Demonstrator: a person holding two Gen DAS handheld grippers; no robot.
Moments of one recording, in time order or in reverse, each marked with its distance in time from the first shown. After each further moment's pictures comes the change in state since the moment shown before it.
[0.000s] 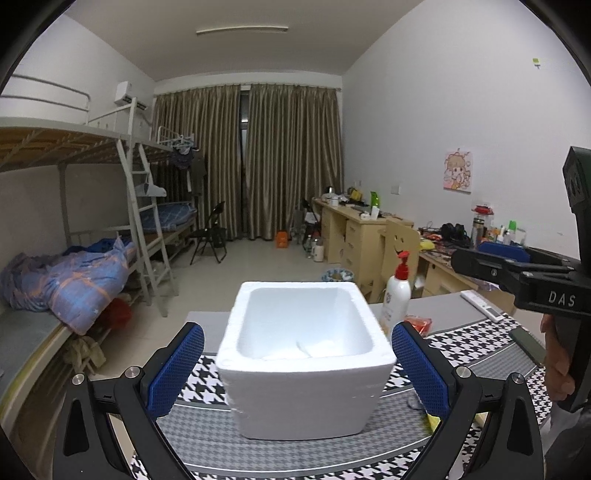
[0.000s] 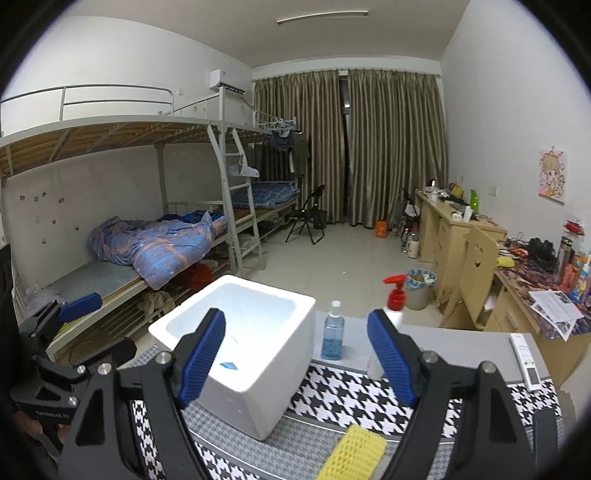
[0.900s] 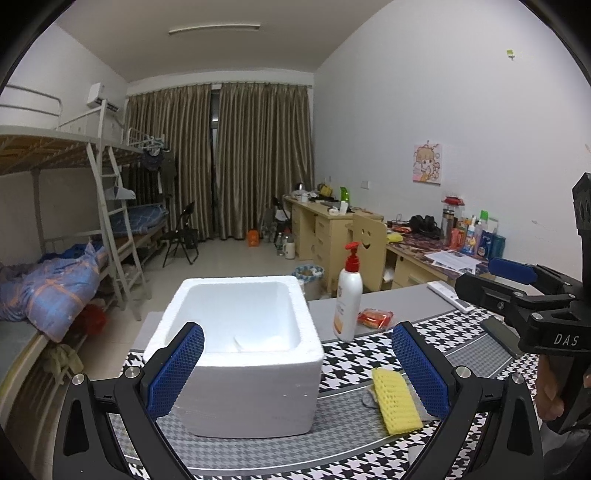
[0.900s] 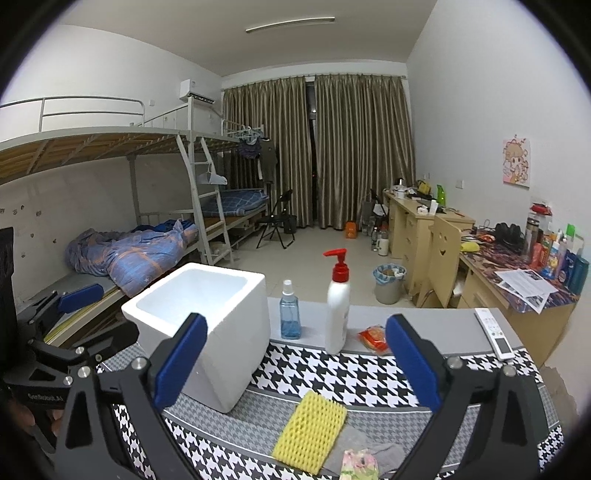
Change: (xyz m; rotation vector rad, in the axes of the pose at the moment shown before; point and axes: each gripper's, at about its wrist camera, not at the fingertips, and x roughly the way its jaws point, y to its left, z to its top) left arm 0.003 -0.045 -0.005 0.039 0.008 -0.108; right arm -0.037 -0.036 -0.039 0.056 -0.028 -0.105
